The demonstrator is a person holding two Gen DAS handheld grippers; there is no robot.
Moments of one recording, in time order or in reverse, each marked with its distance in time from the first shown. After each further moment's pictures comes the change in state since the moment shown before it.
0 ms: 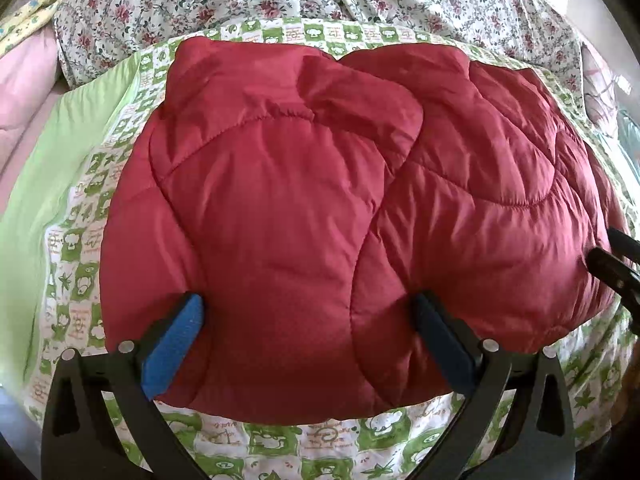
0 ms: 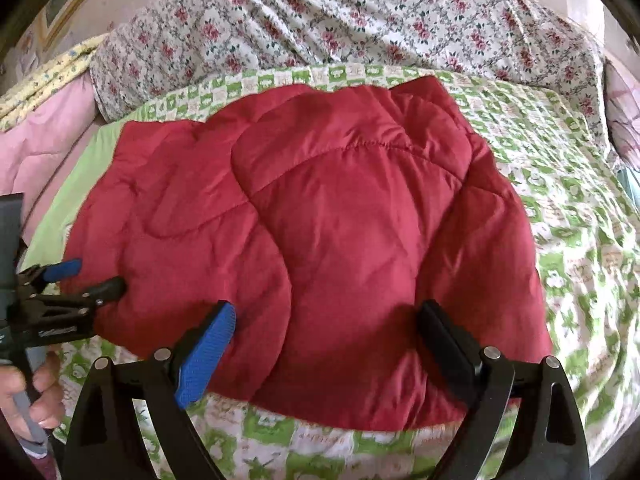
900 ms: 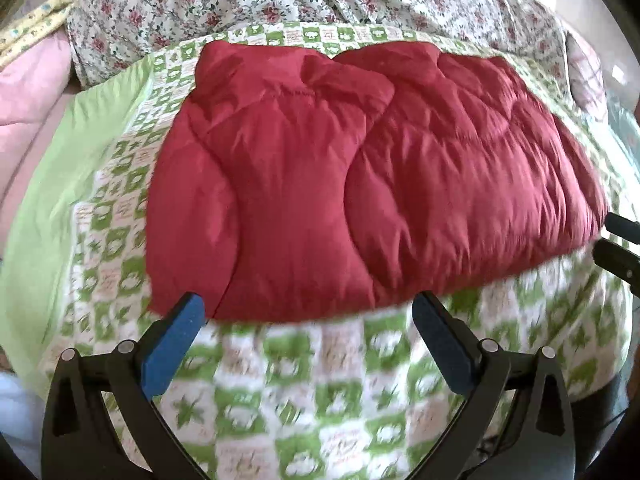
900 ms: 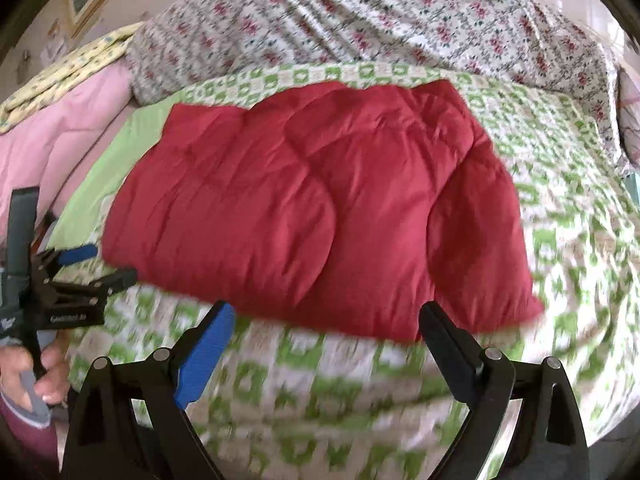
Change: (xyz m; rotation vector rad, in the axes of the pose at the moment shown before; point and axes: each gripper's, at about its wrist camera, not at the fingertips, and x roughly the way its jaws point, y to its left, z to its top) left arm -0.051 0.004 -0.045 0.041 0.003 0.018; right arm -0.046 0.012 -0.035 -0.059 0.043 0.080
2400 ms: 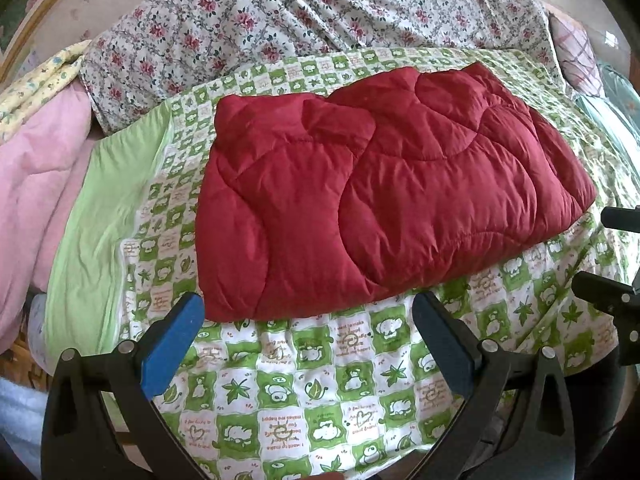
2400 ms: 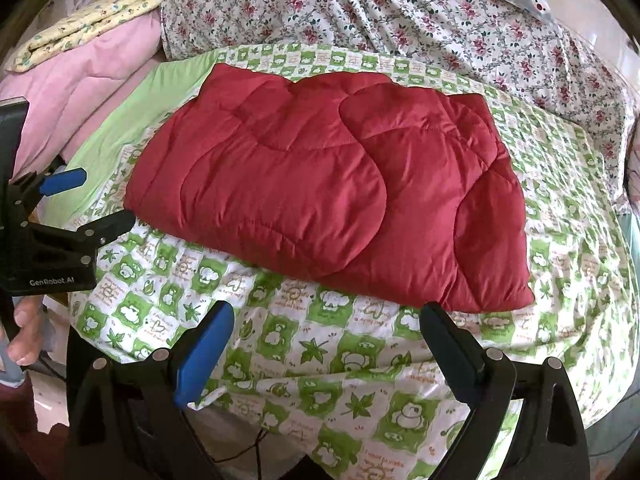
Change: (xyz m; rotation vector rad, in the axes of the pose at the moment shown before) left arm -0.054 -0.015 0.006 0.086 -0.077 0.097; right arm -0.022 0.049 -0.001 -0.145 0.076 -0.046
